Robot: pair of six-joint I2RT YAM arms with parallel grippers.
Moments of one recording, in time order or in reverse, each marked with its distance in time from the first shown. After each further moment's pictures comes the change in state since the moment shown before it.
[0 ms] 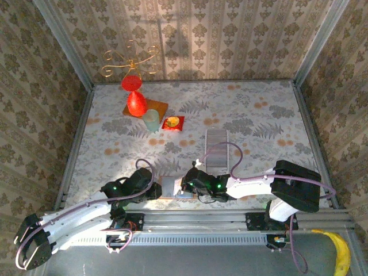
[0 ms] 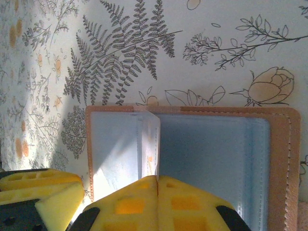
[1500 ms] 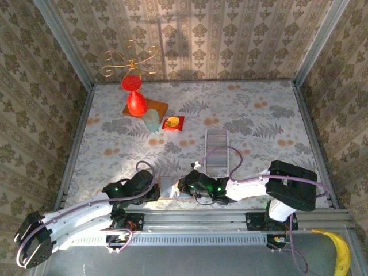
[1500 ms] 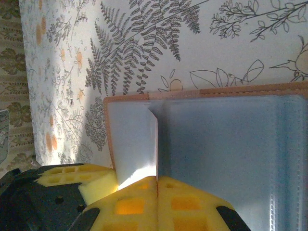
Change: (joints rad) left arm -0.013 0.025 -0.039 0.038 -0.004 -0.023; right arm 0.017 0.036 -0.044 0.167 -0.041 0.077
